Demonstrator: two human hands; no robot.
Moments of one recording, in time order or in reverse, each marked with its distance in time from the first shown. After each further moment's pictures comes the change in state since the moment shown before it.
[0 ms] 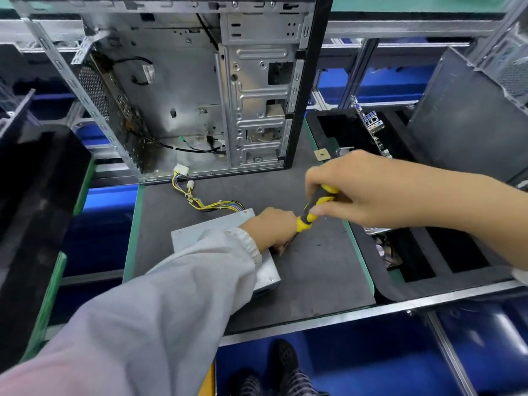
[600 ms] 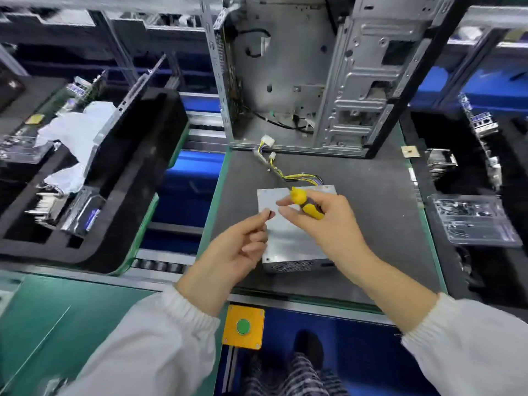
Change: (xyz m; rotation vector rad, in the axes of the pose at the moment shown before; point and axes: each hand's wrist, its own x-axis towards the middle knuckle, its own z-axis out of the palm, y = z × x) left_hand -0.196 -0.042 0.074 -2.561 0.577 -0.474; right_hand 0.075 -0.119 0.132 1.161 0.454 0.128
